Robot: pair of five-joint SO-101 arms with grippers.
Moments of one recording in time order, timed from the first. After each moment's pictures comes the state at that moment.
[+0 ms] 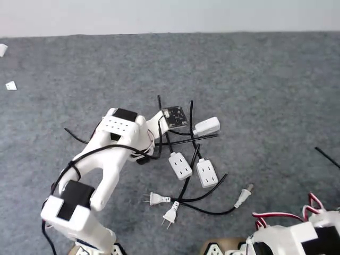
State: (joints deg) left arm 14.3 7.6 24.7 66.9 -47.2; right arm 72.6 0.6 50.2 10.4 22.1
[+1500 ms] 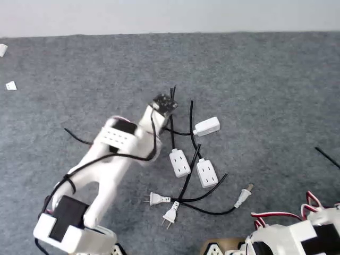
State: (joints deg) left arm 18.3 -1.2 35.2 59.6 -10.4; right arm 70.5 0.6 50.2 10.4 24.0
